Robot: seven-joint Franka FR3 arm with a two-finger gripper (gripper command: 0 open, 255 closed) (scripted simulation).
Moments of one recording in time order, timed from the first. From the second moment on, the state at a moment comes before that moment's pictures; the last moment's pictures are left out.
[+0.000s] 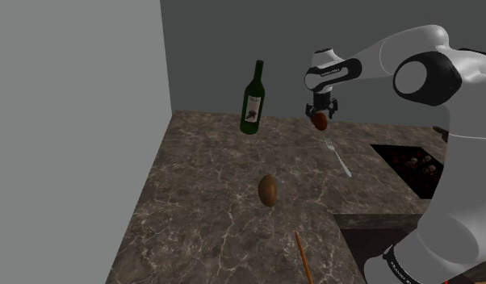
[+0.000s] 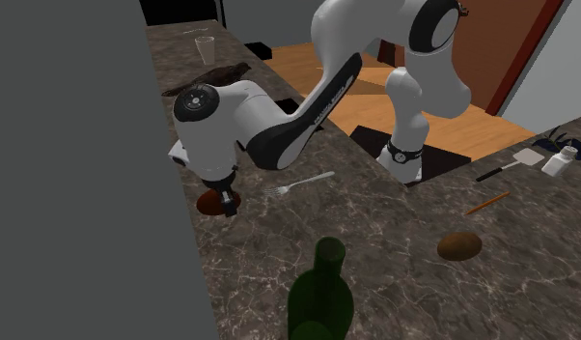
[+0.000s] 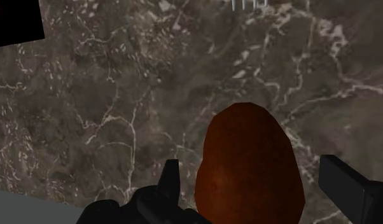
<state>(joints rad) -0.32 0.51 -0.15 -1.58 -0.26 1.98 0.27</state>
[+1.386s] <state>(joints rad) -0.32 0.52 -0.15 -1.59 -0.26 2.00 0.27</state>
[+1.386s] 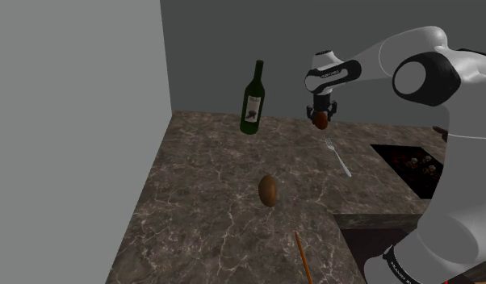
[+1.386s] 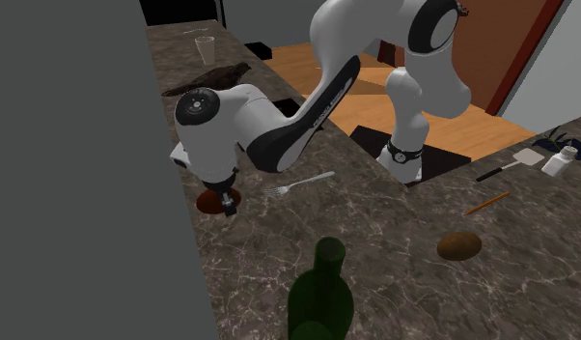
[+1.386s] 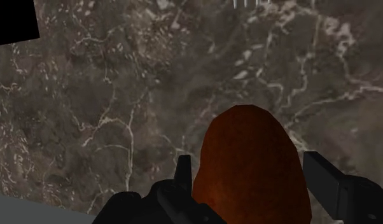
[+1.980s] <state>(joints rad) -0.32 0.48 -0.15 -1.54 -0.26 1.91 0.25</state>
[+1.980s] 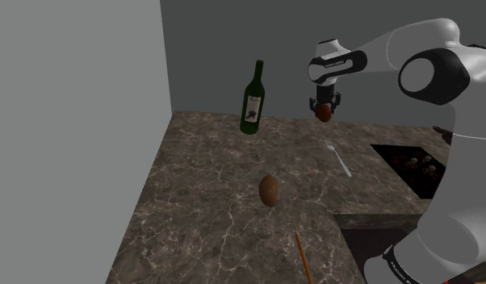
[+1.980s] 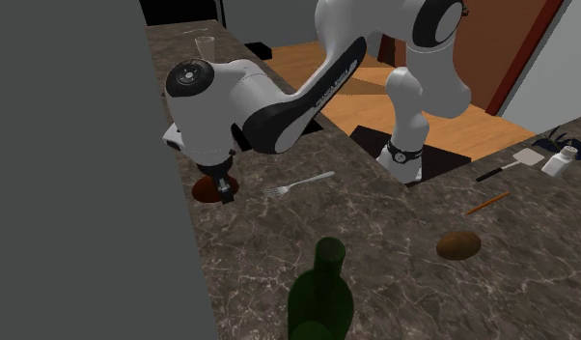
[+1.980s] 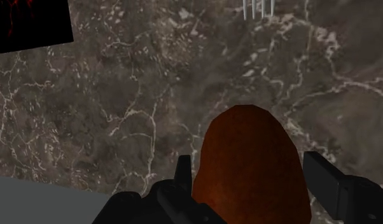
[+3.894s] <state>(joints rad) -0.19 0.13 -0.09 -1.76 -0.28 1.74 0.39</state>
